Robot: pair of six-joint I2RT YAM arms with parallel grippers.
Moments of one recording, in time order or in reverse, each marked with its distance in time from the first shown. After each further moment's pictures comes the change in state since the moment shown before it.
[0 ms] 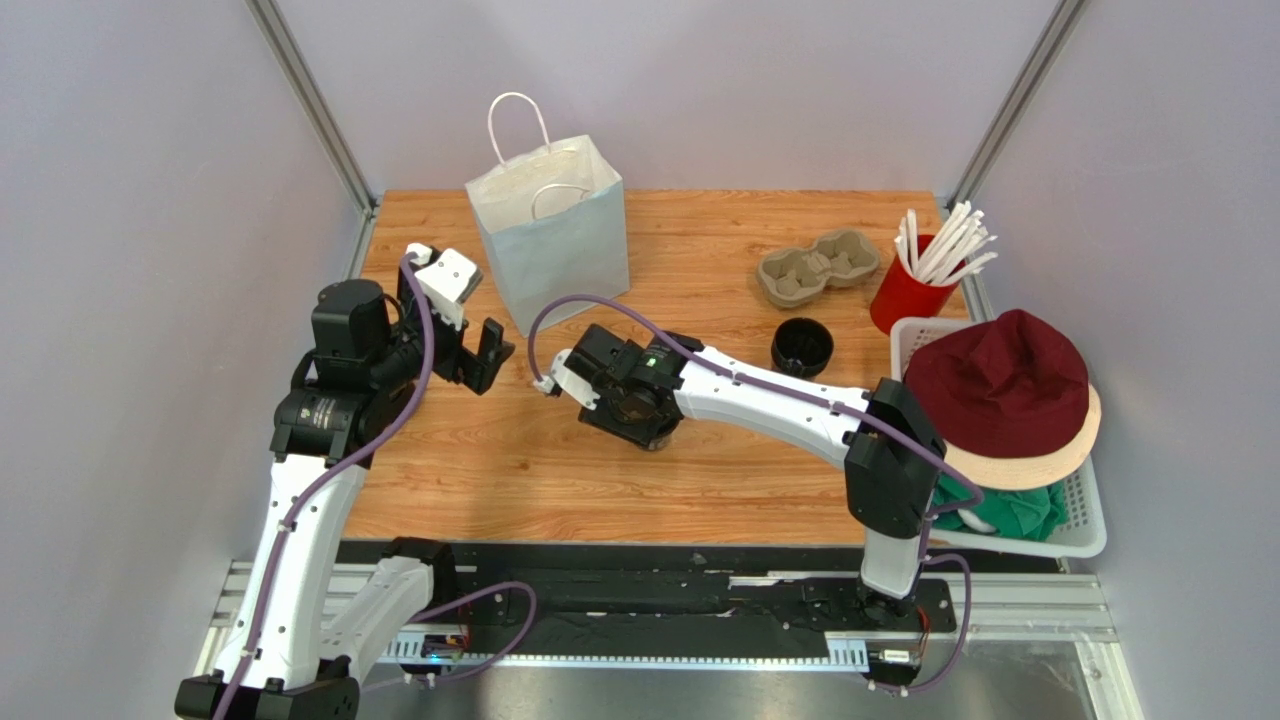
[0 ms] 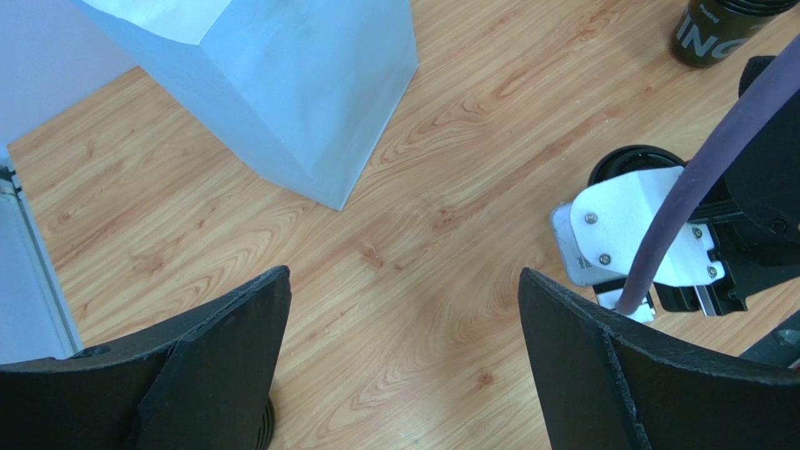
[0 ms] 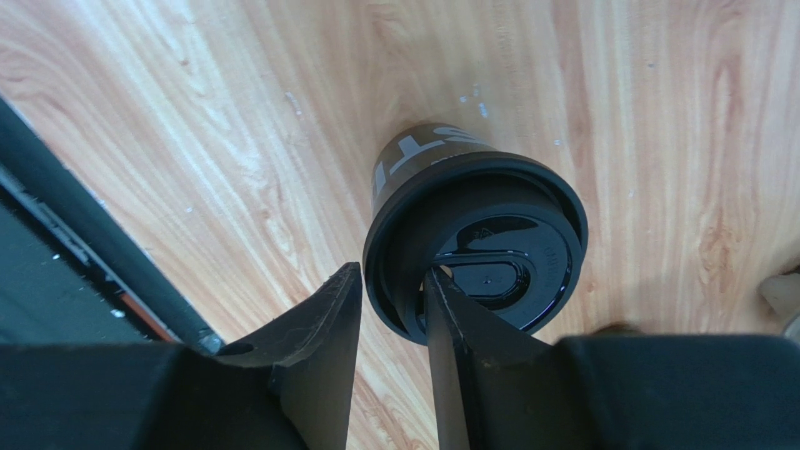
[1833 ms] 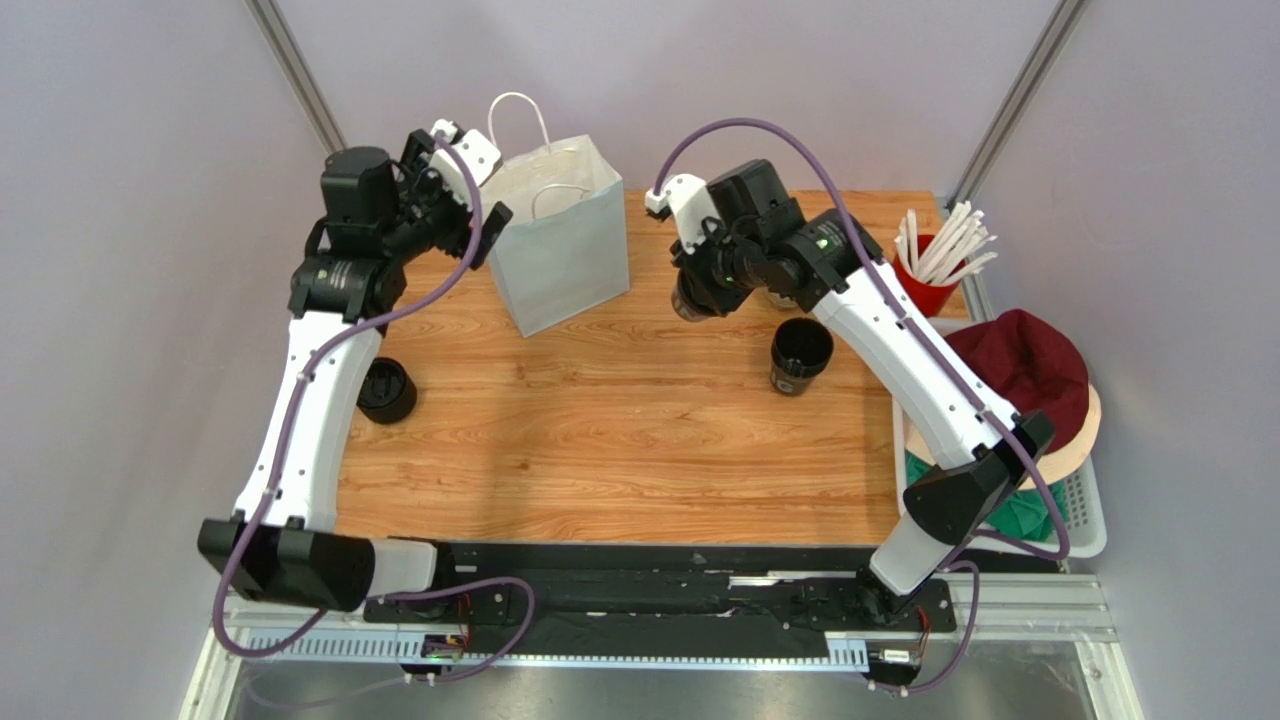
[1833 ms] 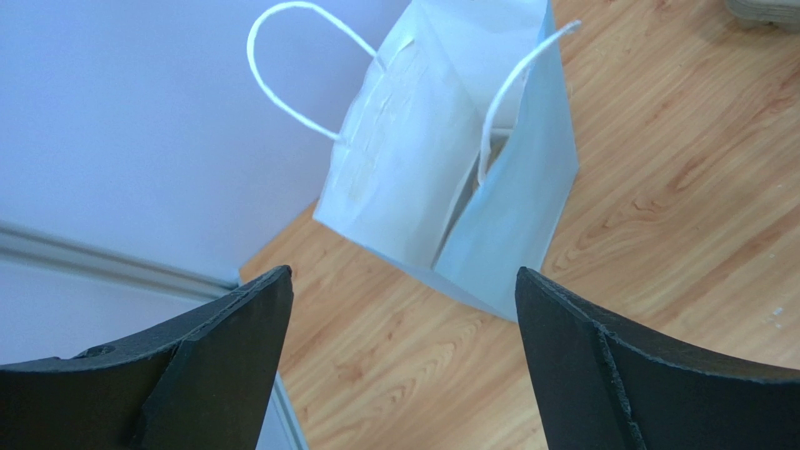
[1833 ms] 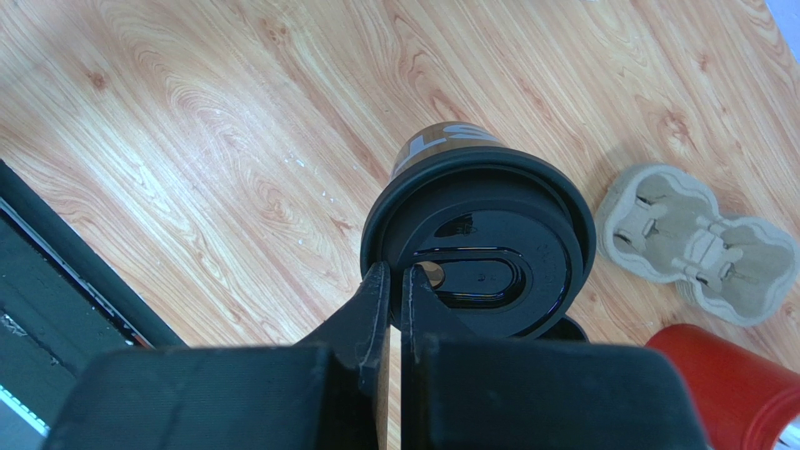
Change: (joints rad) left arm 0.012 0.430 0.438 0.121 -0.069 0.264; right arm -0.383 -0.187 0.360 -0.165 -0.175 -0.016
